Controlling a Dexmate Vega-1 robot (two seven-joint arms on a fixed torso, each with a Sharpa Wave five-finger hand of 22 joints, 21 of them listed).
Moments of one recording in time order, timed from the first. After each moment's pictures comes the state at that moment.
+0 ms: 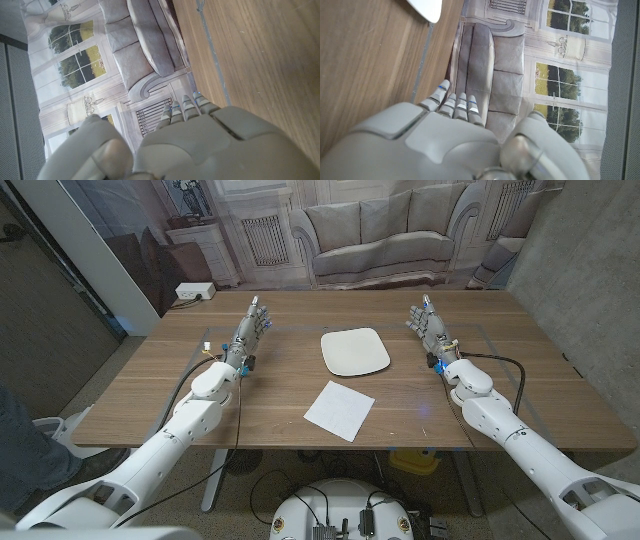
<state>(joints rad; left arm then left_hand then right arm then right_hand) 0.86 0.53 0.36 -1.32 -0.65 -0.29 -0.03 0.40 -0.04 0.00 0.13 0.30 -0.01 0.04 0.19 0.18 0.00 -0.01 0.20 0.18 -0.05 0.00 0.18 0.18 -0.03 -0.03 0.19 0.17 -0.84 -0.50 -0.38 -1.30 0.64 0.31 0.02 0.28 -0.02 0.07 0.10 0.21 0.15 0.06 0.19 0.19 0.14 0.08 0.21 0.19 0.07 0.02 0.19 0.19 0.10 -0.04 0.46 0.17</state>
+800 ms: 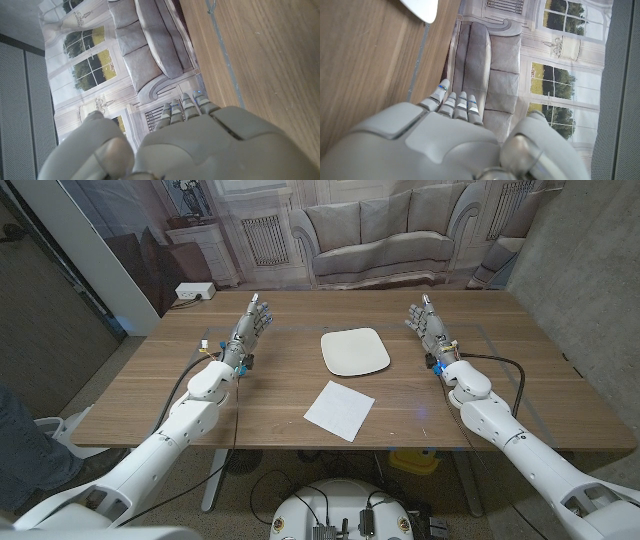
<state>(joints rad) 0.88 0.55 0.35 -1.37 -0.65 -0.32 -0.04 0.43 -0.01 0.01 0.12 0.31 0.03 0.04 0.21 0.18 0.03 -0.02 0.21 0.18 -0.01 0.00 0.19 0.18 -0.02 -0.03 0.20 0.17 -0.87 -0.50 -0.37 -1.35 0.63 0.32 -0.01 0.28 -0.02 0.07 0.10 0.21 0.16 0.07 0.19 0.19 0.16 0.08 0.22 0.19 0.09 0.02 0.20 0.19 0.11 -0.04 0.46 0.17</state>
